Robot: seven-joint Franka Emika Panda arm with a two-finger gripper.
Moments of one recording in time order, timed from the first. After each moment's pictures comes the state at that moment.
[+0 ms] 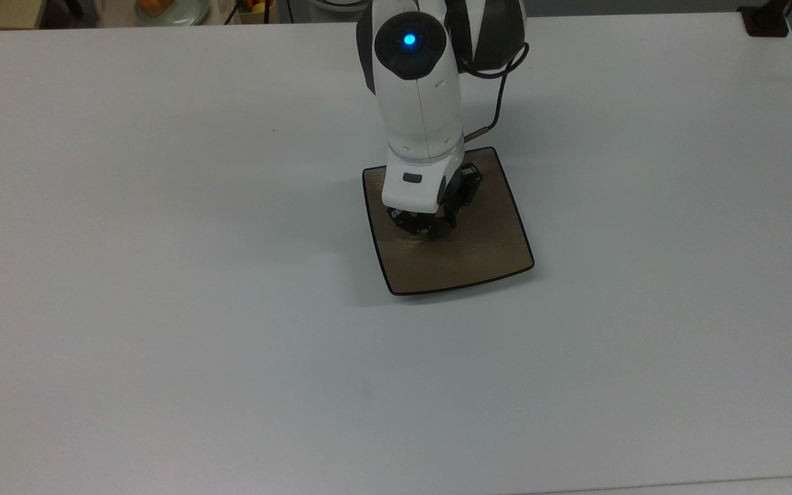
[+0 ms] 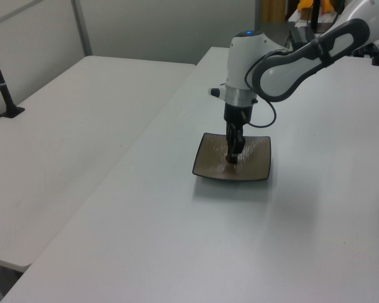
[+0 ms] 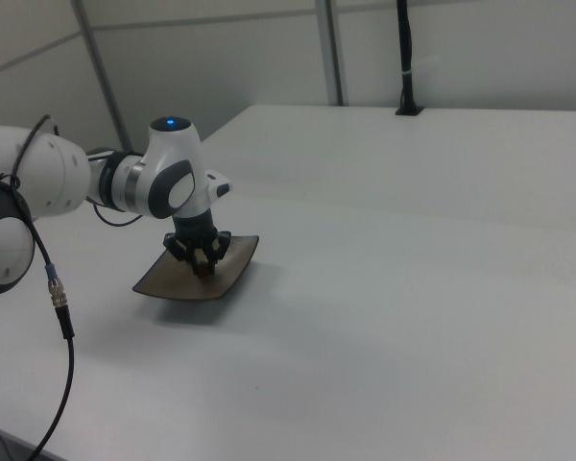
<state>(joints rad) 0.23 0.46 0.07 -1.70 0.14 2.26 -0.39</state>
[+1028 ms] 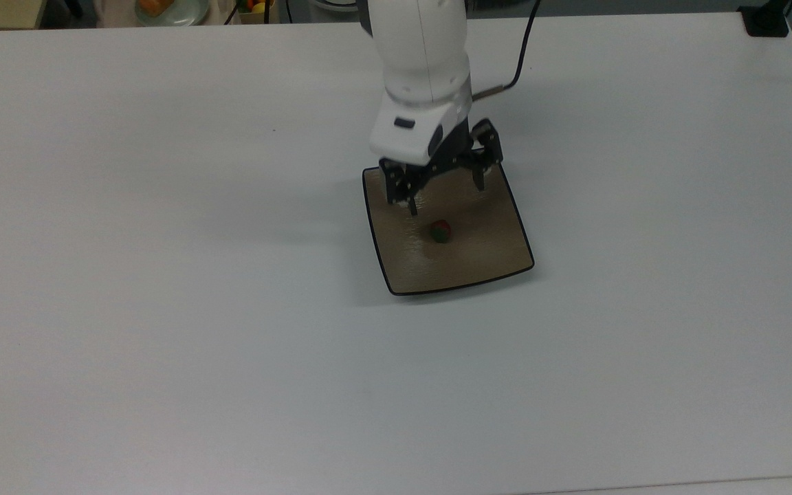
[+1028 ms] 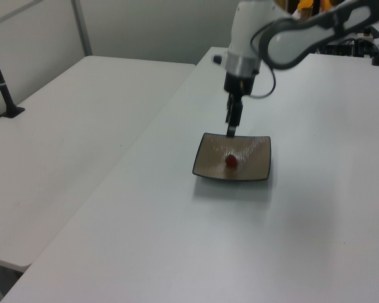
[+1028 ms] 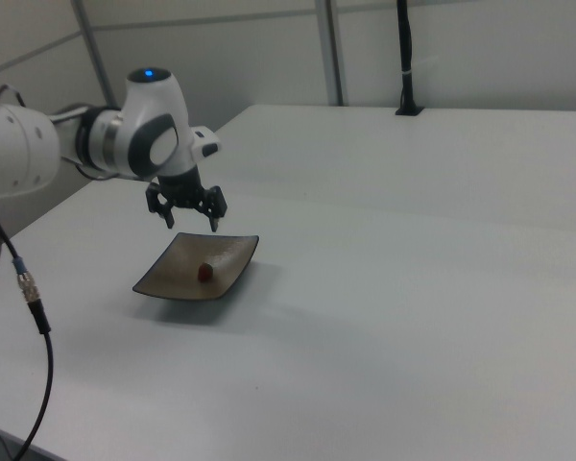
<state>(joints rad) 0.22 0.33 0.07 -1.66 0.14 2.16 -0.20</state>
